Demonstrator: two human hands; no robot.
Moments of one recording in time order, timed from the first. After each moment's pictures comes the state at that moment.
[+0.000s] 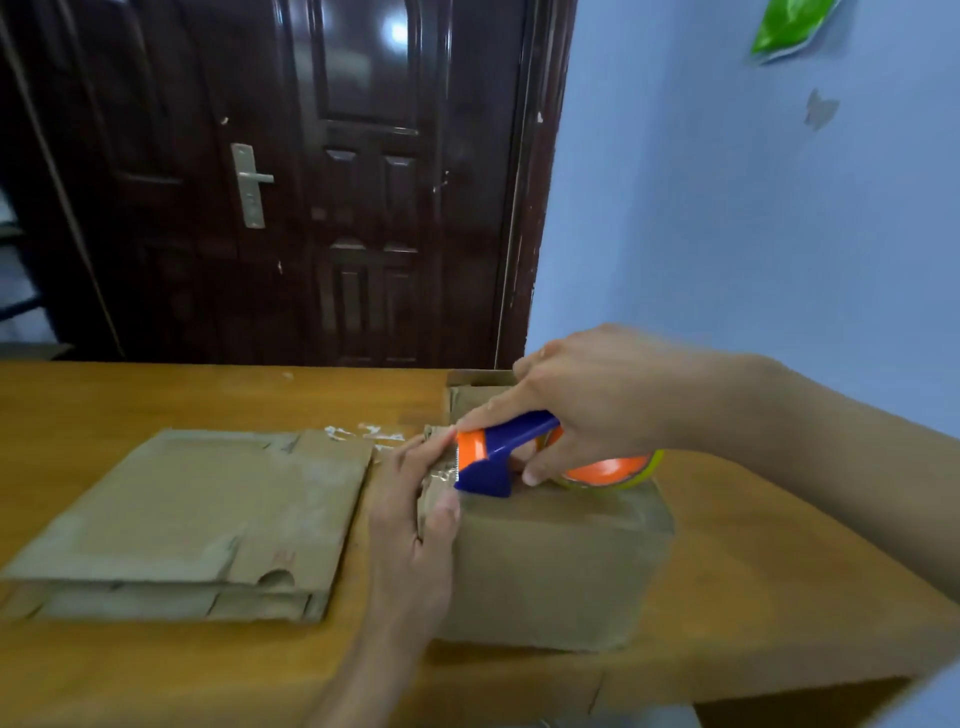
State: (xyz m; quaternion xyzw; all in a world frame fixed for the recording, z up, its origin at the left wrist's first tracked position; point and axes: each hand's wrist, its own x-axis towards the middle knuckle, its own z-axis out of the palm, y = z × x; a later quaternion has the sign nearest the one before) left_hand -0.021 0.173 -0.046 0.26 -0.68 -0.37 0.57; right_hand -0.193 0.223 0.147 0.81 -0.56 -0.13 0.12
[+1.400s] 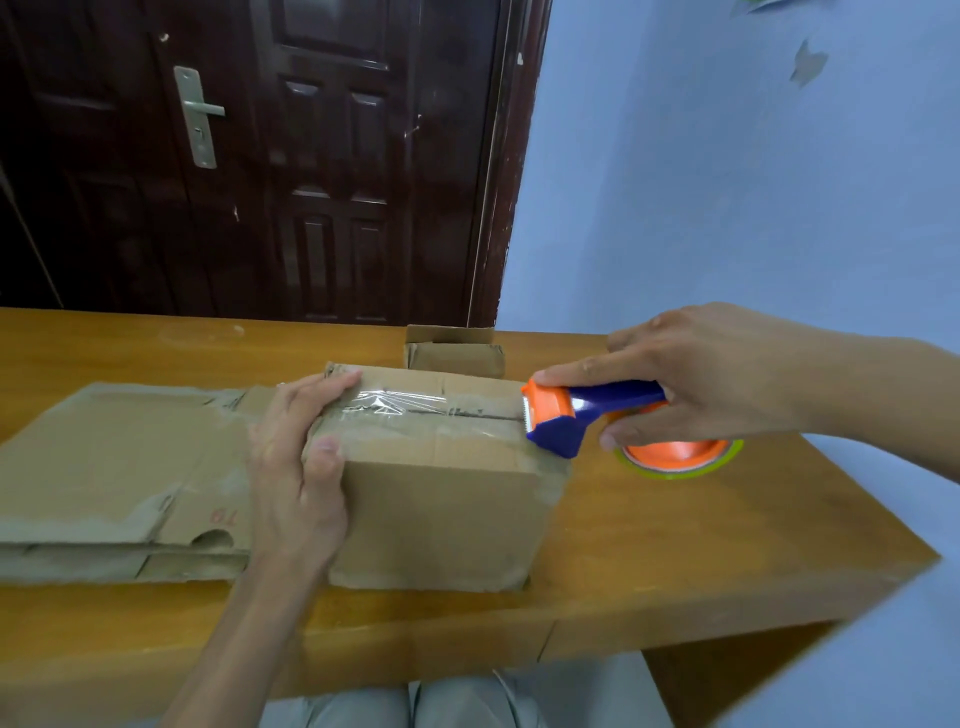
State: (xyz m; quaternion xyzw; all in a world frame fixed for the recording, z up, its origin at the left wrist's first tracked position) left_hand 0.002 0.132 -0.053 0.26 -0.72 -0.21 0.60; right_hand -0.277 0.286 0.143 0.80 -0.59 -0.11 0.07
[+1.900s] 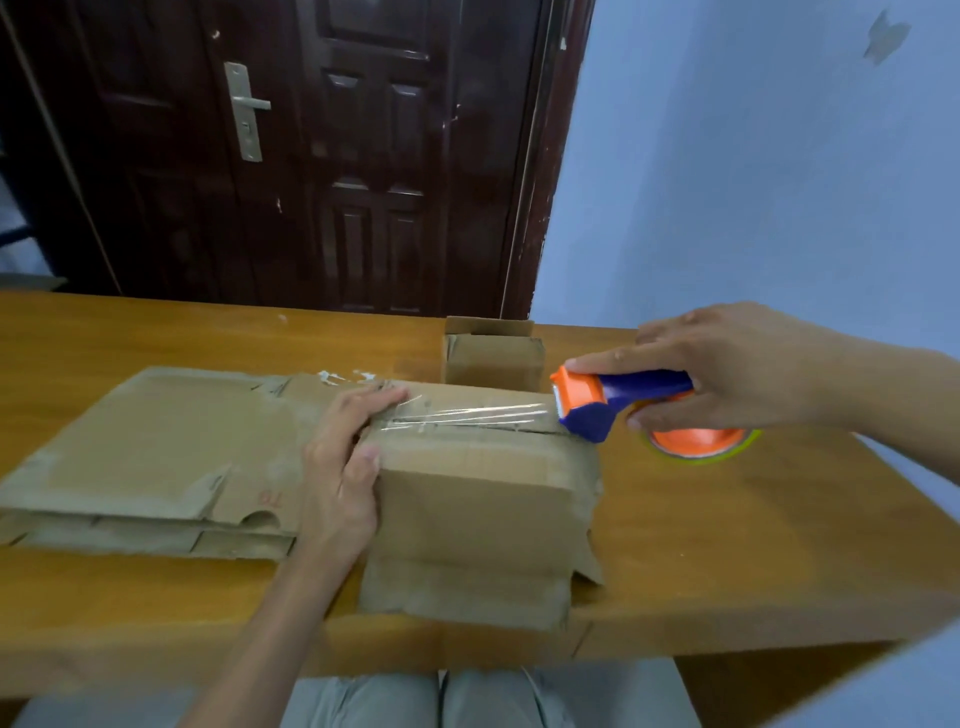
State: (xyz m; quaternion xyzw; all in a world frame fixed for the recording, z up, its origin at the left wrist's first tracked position) left_hand 0.008 0.118 -0.076 0.23 -0.74 -0.27 0.57; right_hand -0.298 0.255 0.120 0.80 -0.59 -0.07 0.07
